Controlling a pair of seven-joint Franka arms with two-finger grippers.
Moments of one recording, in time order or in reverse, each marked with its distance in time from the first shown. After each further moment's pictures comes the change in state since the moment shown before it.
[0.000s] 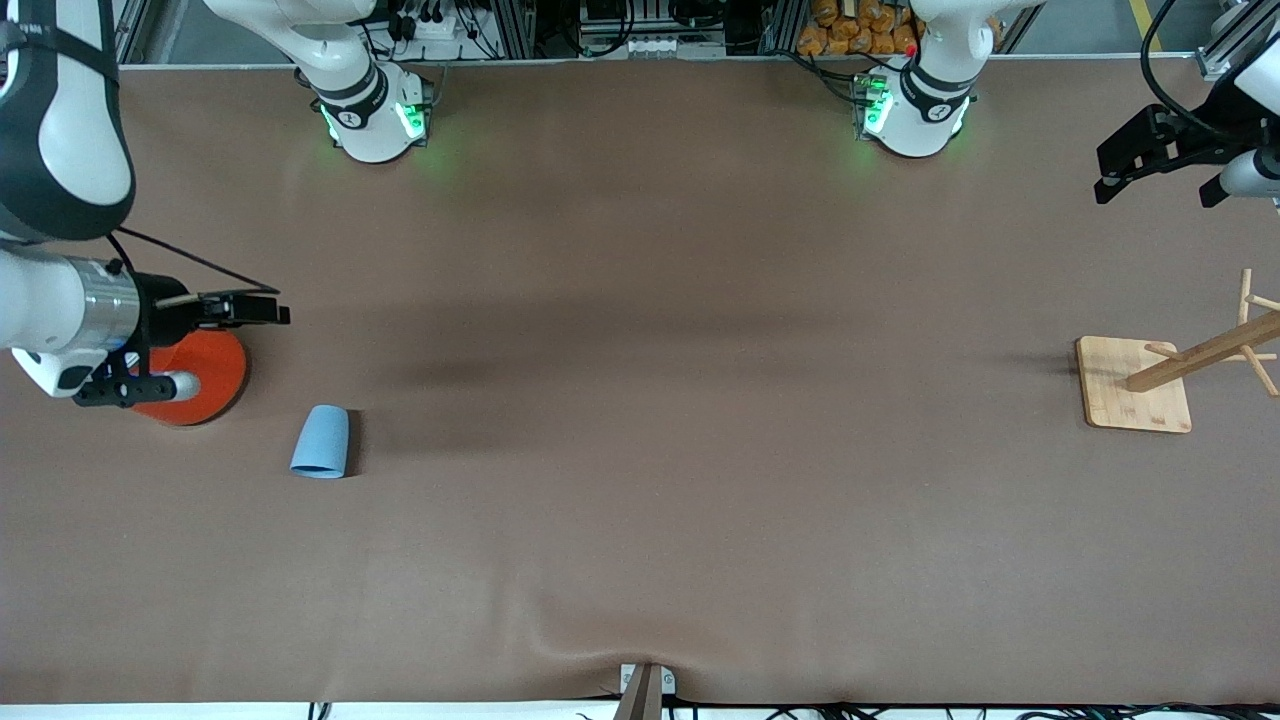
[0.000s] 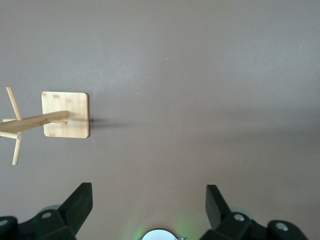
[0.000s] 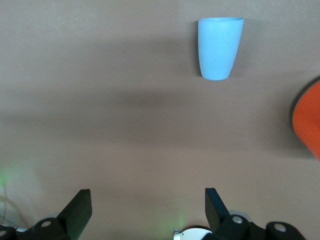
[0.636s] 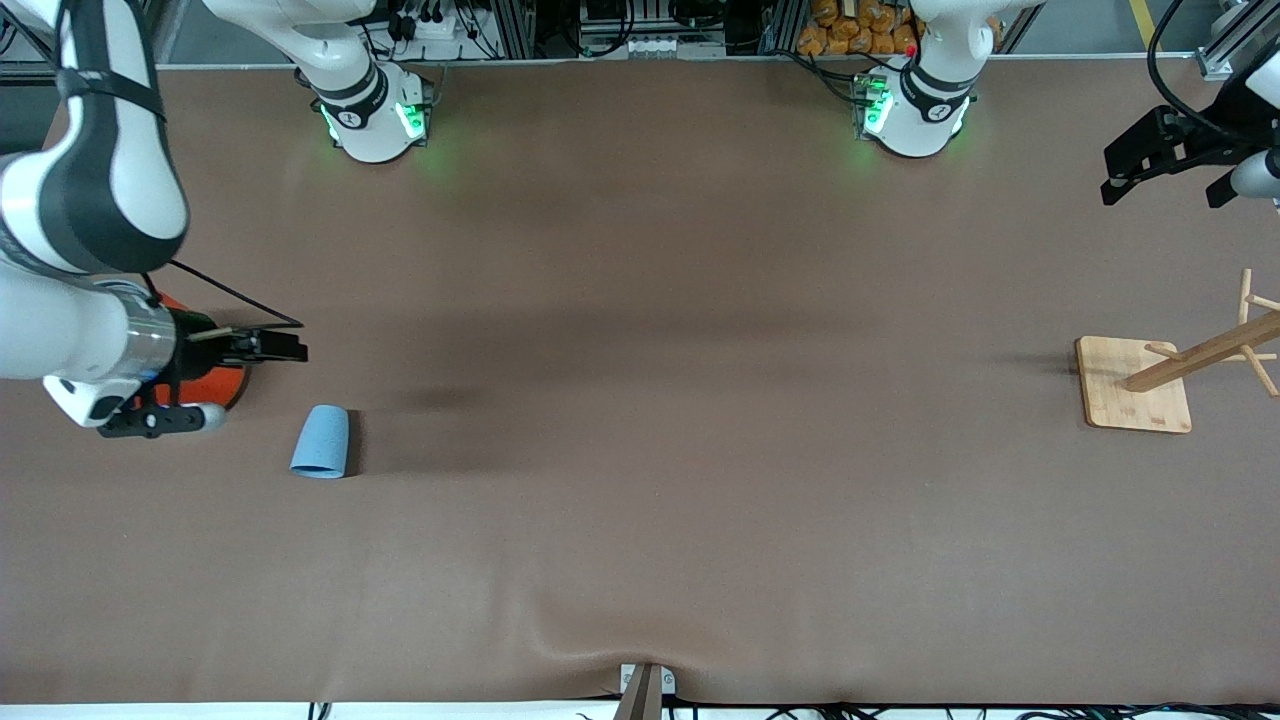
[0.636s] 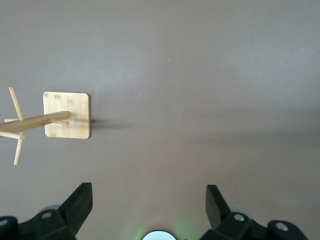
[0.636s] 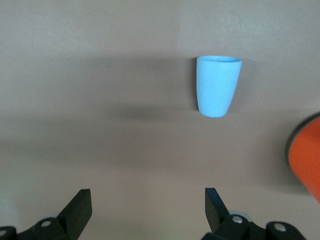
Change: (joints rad) left arm -0.001 0.000 0.005 -0.001 0.000 0.012 0.000; right arm 0.049 0.032 0.006 -0.048 -0.048 0.194 -0.001
